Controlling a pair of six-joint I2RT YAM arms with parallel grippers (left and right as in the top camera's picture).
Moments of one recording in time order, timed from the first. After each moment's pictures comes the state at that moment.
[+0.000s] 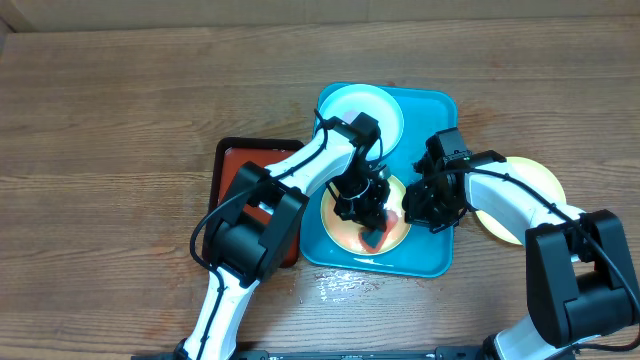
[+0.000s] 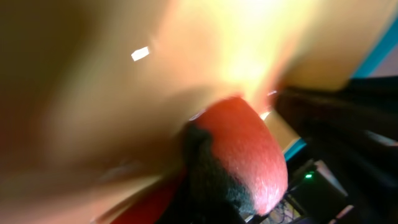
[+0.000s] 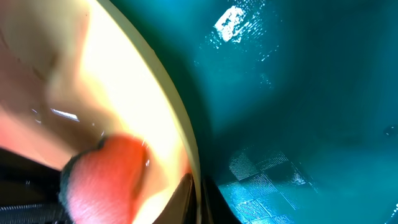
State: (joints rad) left arm -0.62 2.28 1.64 -1.08 0.69 -0.38; right arm 0.25 1.76 0.97 -0.73 -0.32 0.32
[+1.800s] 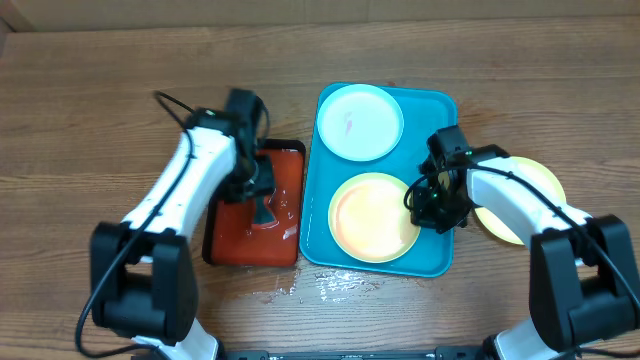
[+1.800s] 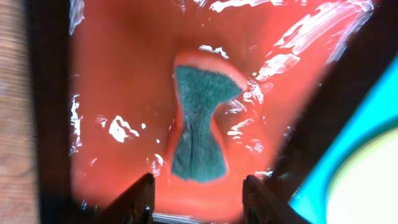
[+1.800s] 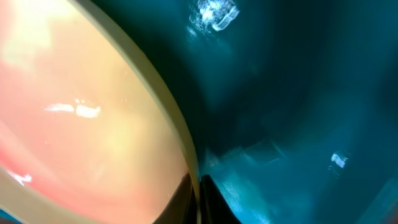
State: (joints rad) left arm -0.20 1.79 1.35 -1.12 0.06 -0.44; right arm 0.25 1.74 1.03 -0.88 -0.25 0.32
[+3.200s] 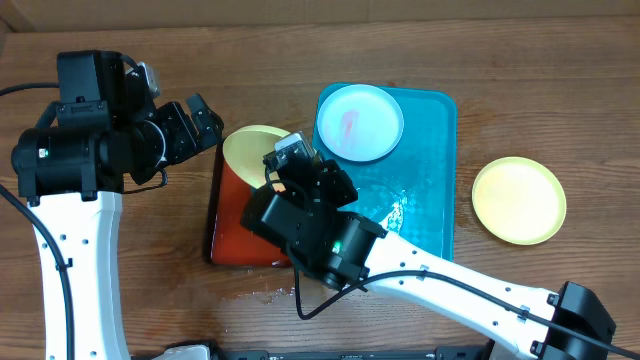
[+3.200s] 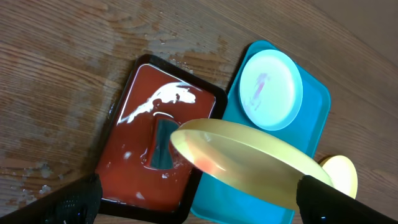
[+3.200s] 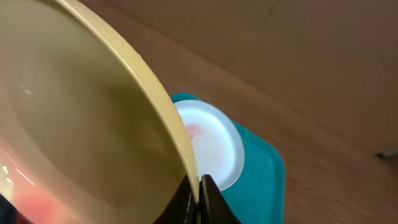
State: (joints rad) left arm 0.07 1.41 1.71 -1.32 0.26 -0.42; right arm 1.11 1.66 1.41 -0.66 0.97 0.30
